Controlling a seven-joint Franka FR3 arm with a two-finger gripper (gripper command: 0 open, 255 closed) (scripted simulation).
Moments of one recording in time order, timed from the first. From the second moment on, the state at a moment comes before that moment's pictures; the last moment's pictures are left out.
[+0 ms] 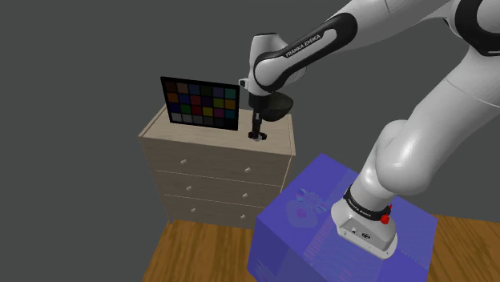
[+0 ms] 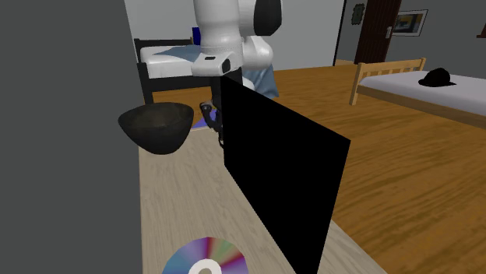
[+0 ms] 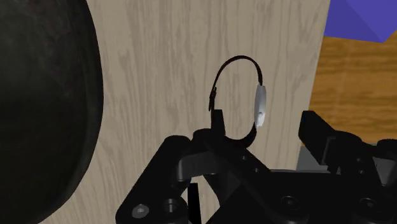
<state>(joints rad) 0.22 -0.18 -0.08 -2.48 0.09 2.23 -0.58</state>
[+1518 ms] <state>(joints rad) 0.21 -0.27 -0.07 -2.38 0.07 2.05 -0.55</state>
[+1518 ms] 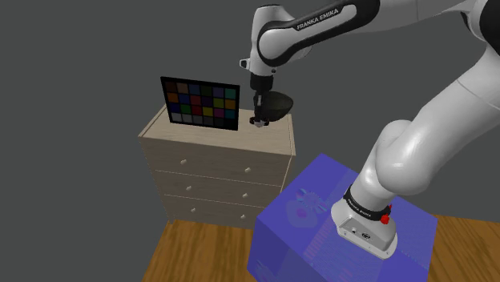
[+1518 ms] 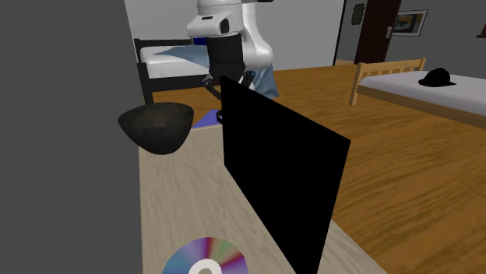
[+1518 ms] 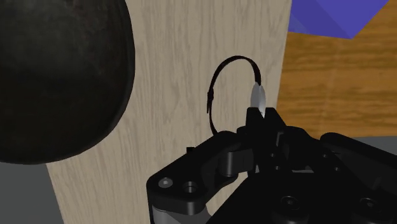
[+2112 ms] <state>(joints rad) 0.21 -0.31 -0.07 -2.29 0.07 1.92 -0.54</state>
